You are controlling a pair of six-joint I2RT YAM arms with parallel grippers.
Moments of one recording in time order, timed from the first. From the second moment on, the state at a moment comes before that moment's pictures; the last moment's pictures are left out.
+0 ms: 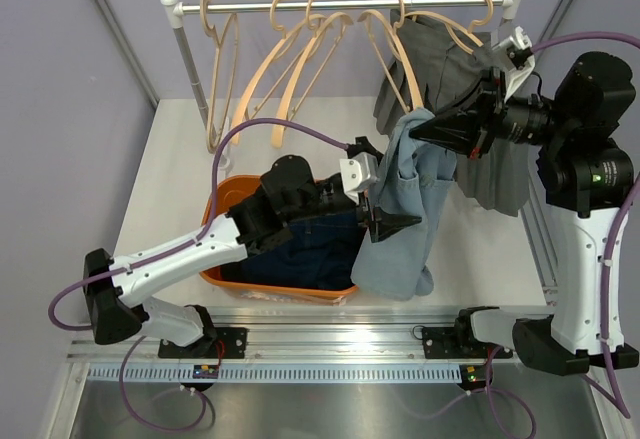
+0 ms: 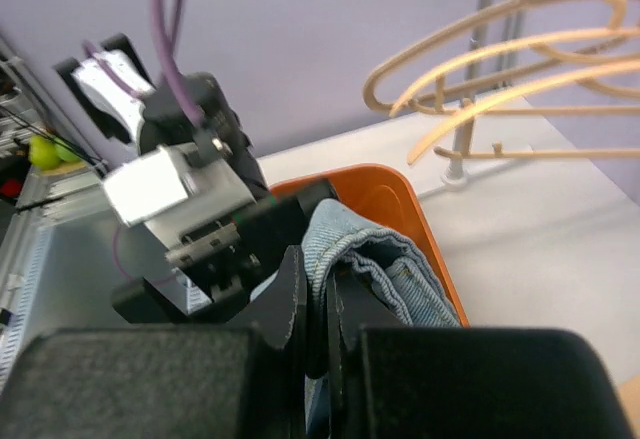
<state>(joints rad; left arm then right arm) -1.08 1.34 1.28 0.22 0.39 0.06 0.12 1.24 1.96 -0.73 -1.20 0.12</state>
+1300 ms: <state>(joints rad) -0.82 0.84 1.09 -0.40 0.05 0.18 0.11 1.15 1.93 -0.98 -0.93 -0.41</state>
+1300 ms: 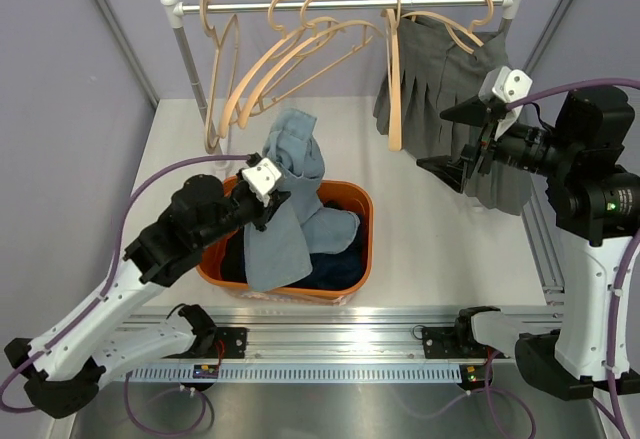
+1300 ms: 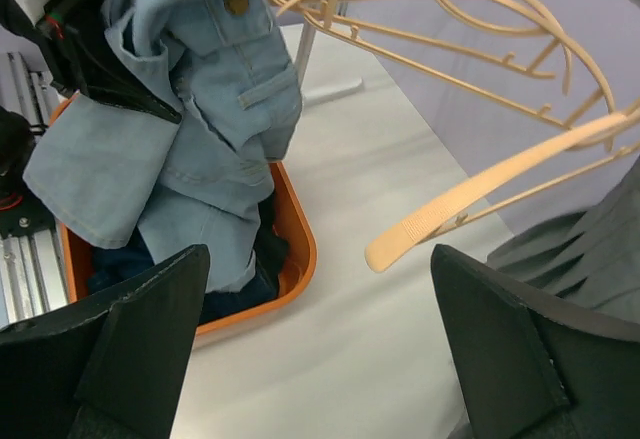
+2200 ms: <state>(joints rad) -0.72 1.22 0.94 -0.75 -0.26 0.33 0.01 1.14 1.72 -1.00 -0.78 -0.49</state>
